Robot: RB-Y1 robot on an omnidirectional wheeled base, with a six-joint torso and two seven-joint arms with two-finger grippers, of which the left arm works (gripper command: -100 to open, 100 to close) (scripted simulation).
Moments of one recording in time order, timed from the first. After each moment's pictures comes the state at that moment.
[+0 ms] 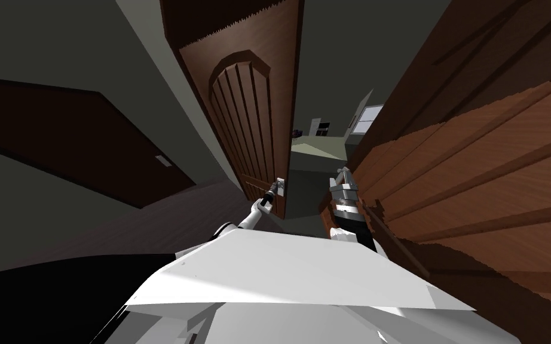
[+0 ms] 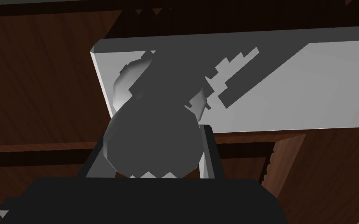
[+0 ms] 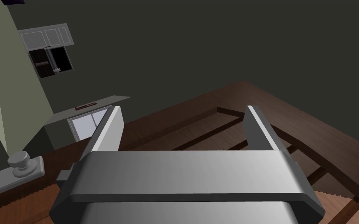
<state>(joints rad) -0.36 0.03 -0.24 -0.83 -0.07 -0.41 0.14</state>
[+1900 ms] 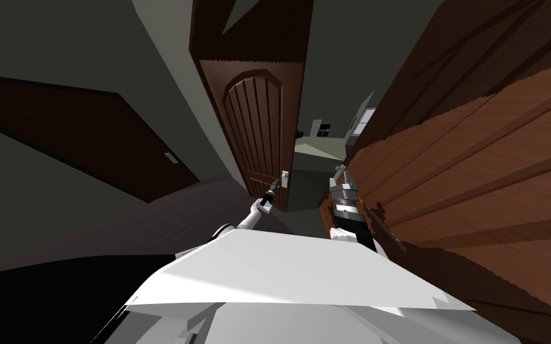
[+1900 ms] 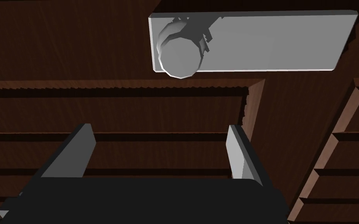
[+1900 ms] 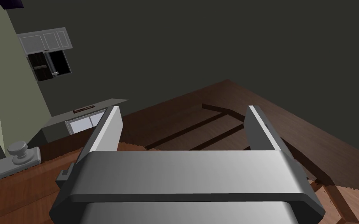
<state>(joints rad) -0.33 0.04 -0.27 -0.90 -0.03 -0.38 0.13</state>
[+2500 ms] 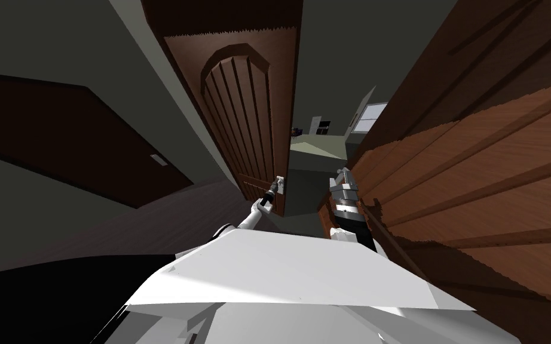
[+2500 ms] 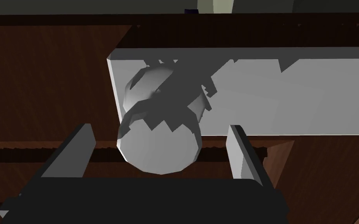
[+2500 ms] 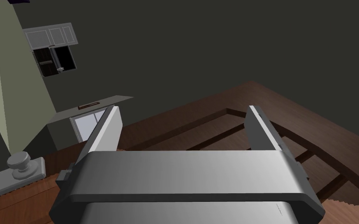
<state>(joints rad) -0.33 0.03 -0.25 -0.89 -0.03 -0.39 0.13</state>
